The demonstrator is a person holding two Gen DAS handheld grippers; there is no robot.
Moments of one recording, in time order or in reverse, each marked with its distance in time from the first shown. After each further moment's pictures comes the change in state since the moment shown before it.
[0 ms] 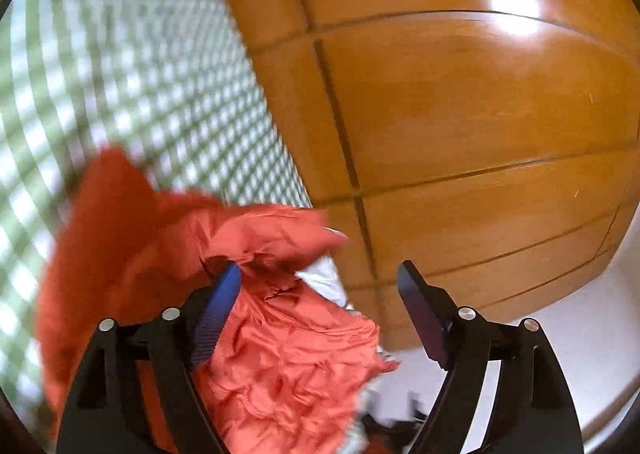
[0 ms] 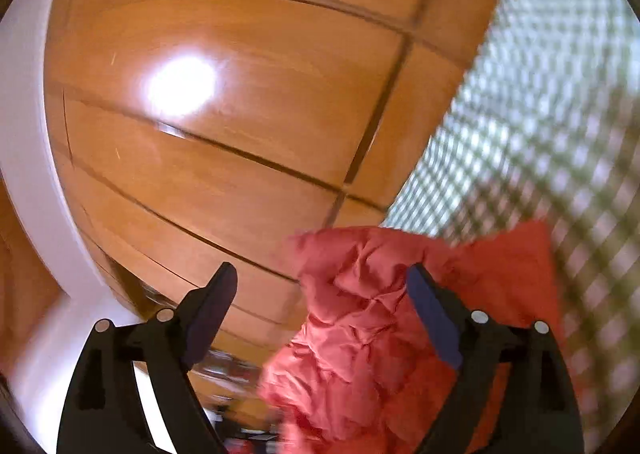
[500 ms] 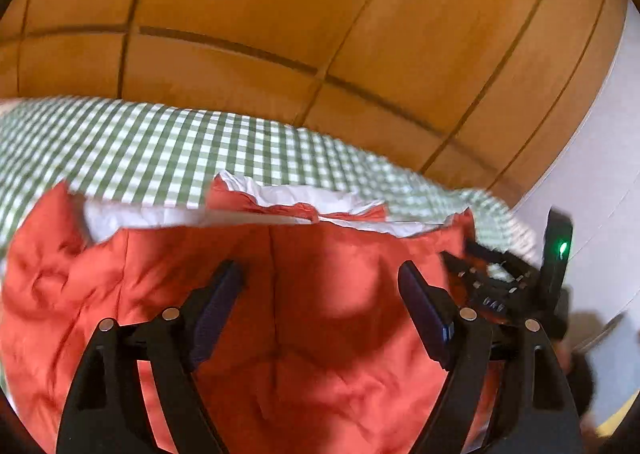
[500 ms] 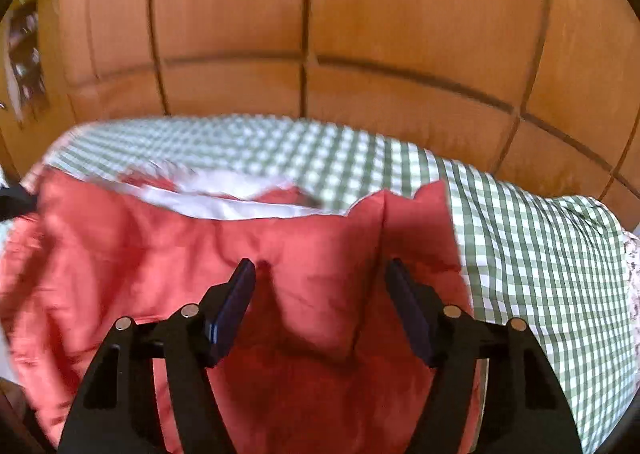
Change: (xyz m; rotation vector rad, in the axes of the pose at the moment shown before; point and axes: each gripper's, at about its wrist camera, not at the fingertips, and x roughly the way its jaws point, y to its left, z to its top) left arm 0.145 -0.122 -0.111 0.777 0.275 0.335; right arm 0.161 0.043 -0.069 -0.862 0.474 -0.649
